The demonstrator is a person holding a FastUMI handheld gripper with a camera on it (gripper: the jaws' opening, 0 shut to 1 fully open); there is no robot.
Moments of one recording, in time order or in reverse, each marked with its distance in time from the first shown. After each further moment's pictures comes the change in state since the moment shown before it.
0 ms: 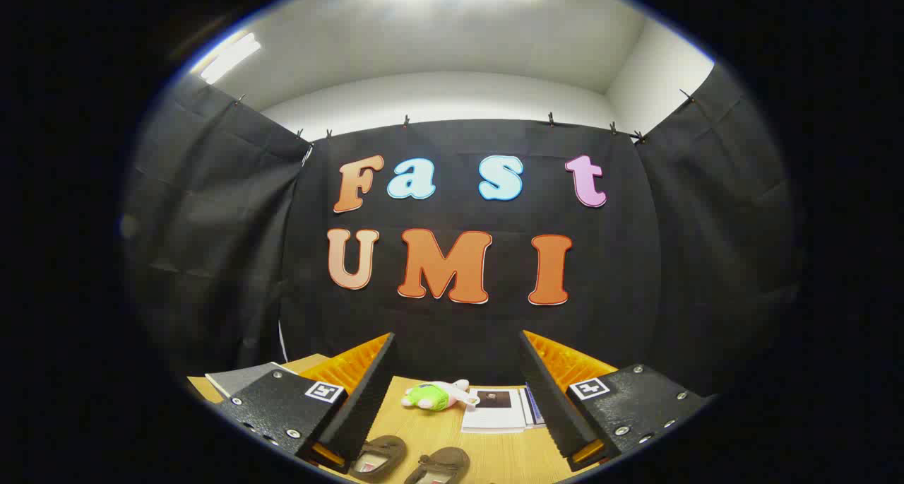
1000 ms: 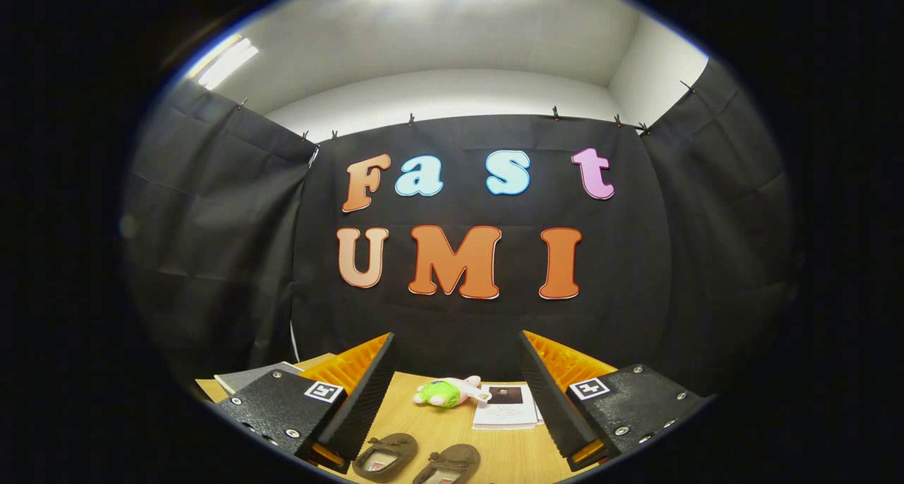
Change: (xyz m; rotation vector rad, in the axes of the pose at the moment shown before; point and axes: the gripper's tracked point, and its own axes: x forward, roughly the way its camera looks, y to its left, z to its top) arm -0.002 0.003 -0.008 0.047 0.020 0.049
